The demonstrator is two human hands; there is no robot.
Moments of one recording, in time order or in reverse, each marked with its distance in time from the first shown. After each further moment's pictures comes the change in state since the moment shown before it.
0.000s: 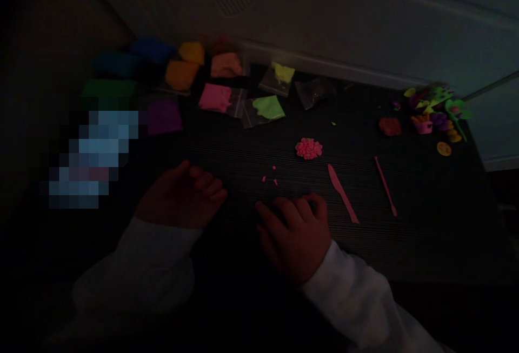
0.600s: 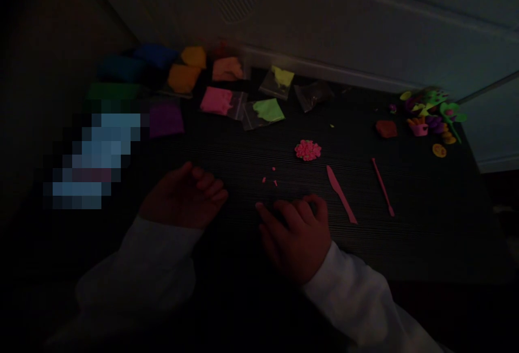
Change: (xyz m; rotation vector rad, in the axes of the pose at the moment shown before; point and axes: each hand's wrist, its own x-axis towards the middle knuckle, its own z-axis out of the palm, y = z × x) left_hand -0.001 0.000 0.003 -0.005 0.031 -0.005; right_hand -0.003 0.001 0.000 -0.014 0.047 -0.020
